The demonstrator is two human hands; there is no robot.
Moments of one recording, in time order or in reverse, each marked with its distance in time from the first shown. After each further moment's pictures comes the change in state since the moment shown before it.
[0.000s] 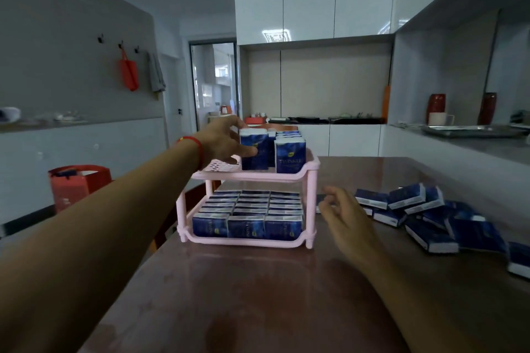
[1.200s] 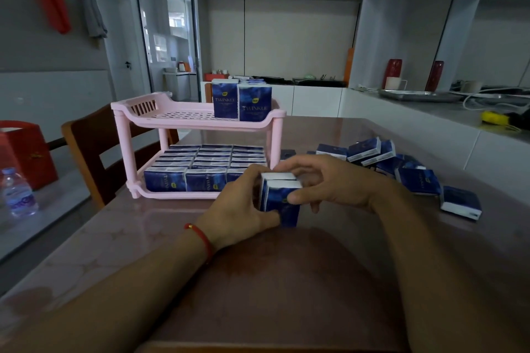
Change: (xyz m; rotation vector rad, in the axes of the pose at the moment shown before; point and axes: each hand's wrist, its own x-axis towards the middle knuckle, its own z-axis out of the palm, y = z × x) left_hand -0.093 -0.078 0.163 -0.044 -0.136 0.303; right_hand -0.009 -0.022 -0.068 0.181 -0.720 0.090
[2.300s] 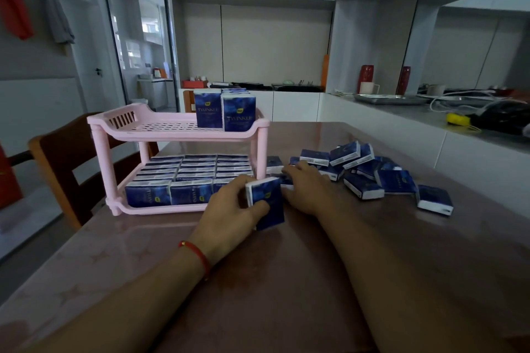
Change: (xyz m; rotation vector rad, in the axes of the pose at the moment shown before) left_hand 0.004 -0.001 0.008 -0.165 0.139 -0.126; right_hand 0.062 0.069 0.012 -0.849 0.488 0.235
